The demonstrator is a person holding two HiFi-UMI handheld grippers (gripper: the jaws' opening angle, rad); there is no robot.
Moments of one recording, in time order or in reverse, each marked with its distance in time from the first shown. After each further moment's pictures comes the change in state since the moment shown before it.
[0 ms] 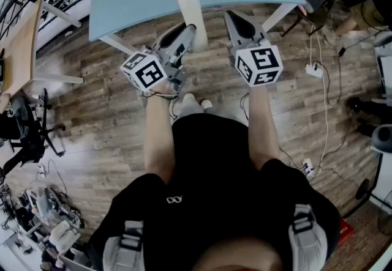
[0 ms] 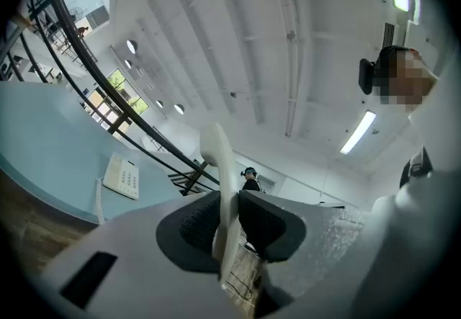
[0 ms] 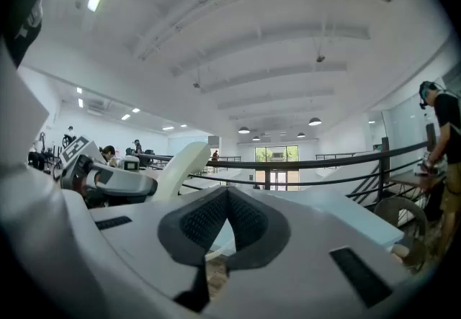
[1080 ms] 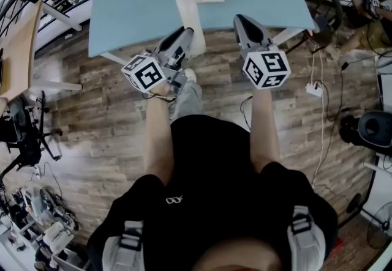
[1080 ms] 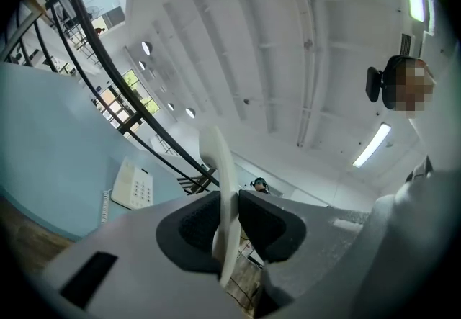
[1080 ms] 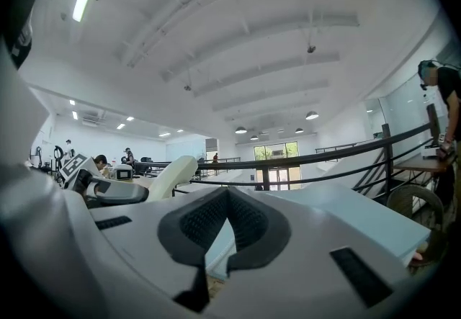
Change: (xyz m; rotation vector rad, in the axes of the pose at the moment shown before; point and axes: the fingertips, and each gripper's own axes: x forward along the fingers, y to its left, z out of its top) left arm 0.047 0.110 0.039 -0.084 -0.048 0.050; right arm 0.100 -0.072 -0.015 0.095 -0.003 -0.002
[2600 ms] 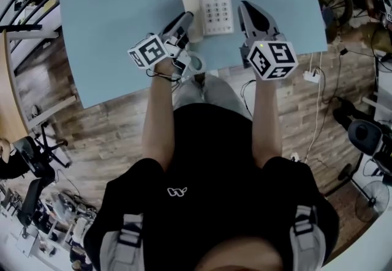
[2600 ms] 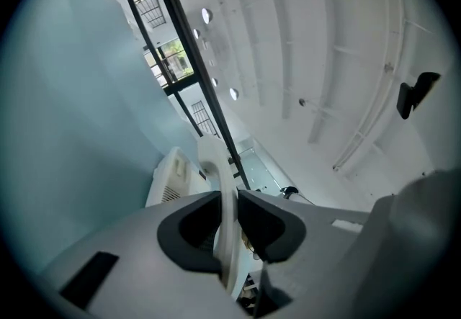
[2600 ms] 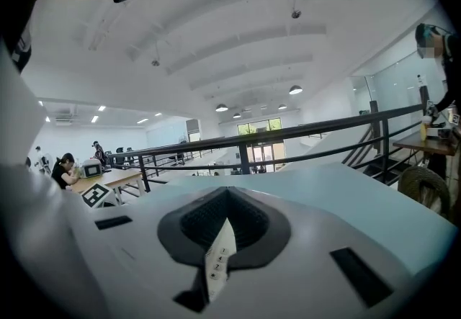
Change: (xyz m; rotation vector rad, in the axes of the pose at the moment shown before) left arm 0.197 0.311 0.042 -0.407 0.114 0.126; right arm 0.271 -0.161 -0.046 0.106 0.188 -0.129
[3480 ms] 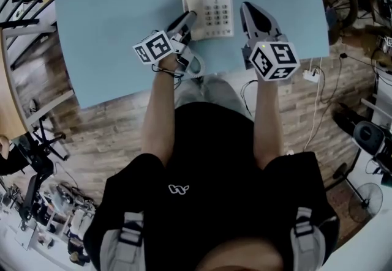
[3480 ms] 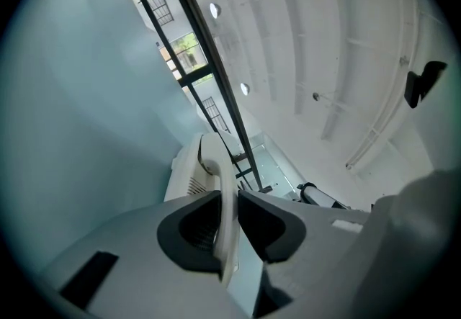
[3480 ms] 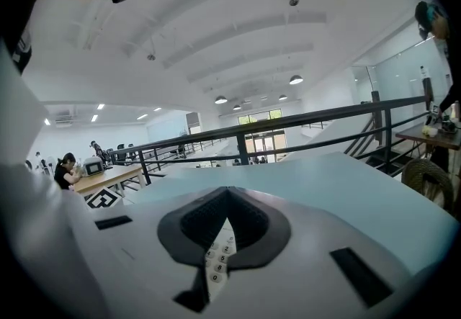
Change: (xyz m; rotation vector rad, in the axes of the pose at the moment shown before) left arm 0.030 0.051 -0.018 -0.016 0.042 0.103; right arm 0.023 -0.027 -0.020 0.022 0.071 0.017
